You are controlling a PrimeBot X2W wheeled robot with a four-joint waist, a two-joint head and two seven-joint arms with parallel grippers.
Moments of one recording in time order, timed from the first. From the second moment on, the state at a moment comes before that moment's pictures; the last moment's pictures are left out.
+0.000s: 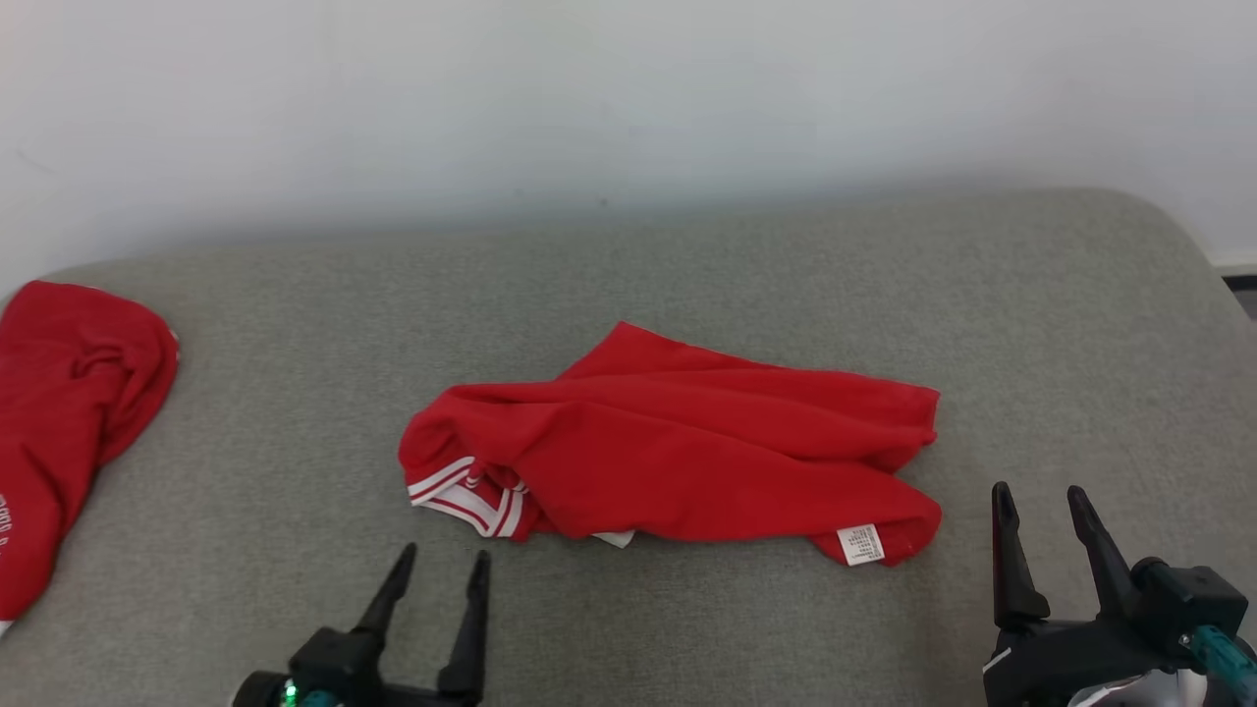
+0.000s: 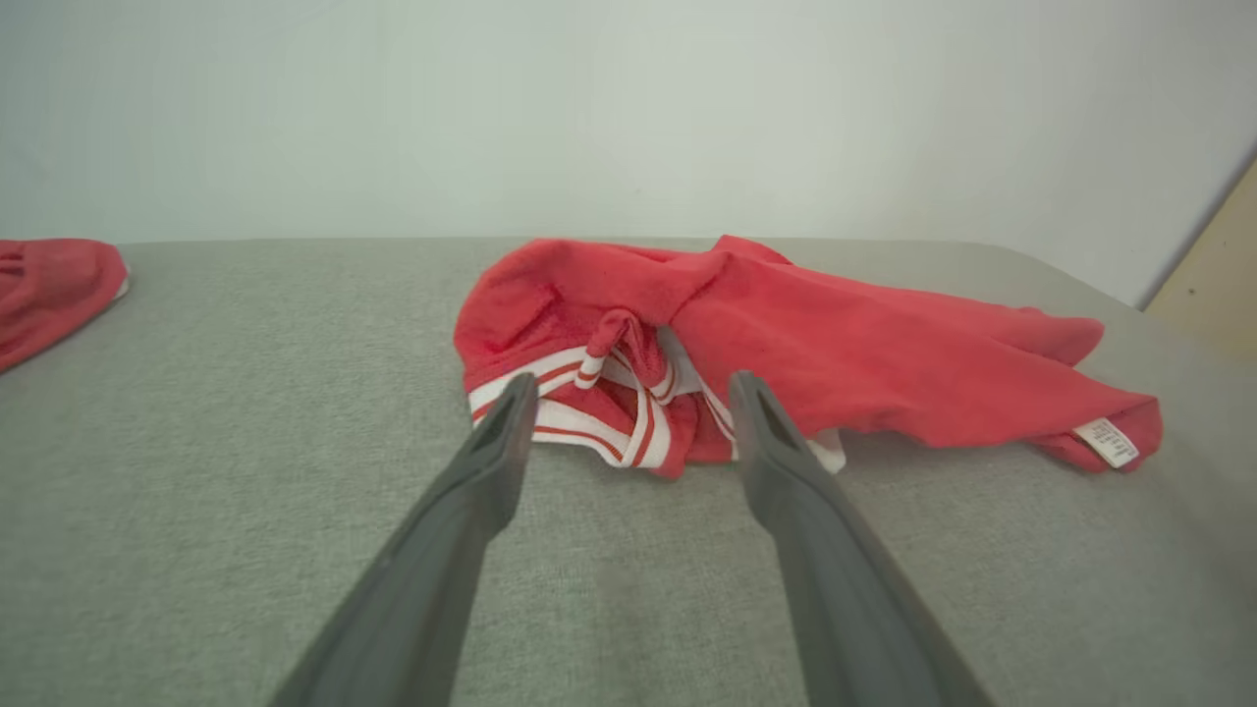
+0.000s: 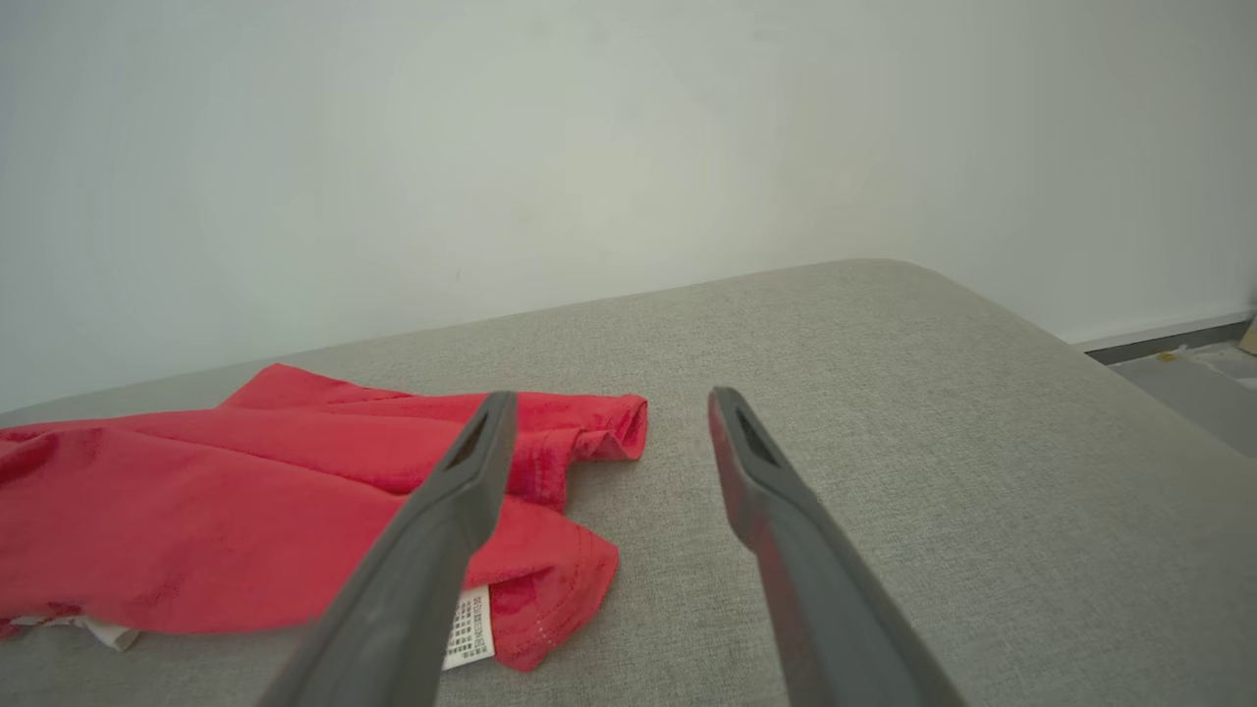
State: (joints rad) left arm -0.09 0.09 -0.17 0.31 -0.22 -0.13 -0.26; right arm -0.06 -0.05 -0.10 0.19 0.18 0.13 -0.14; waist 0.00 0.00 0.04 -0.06
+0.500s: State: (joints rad) left arm -0.30 0.10 -0.39 0.62 -0.28 -0.13 -0.26; right arm -0.11 -0.05 -0.08 0.23 0.20 0.13 -0.18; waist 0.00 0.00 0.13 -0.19
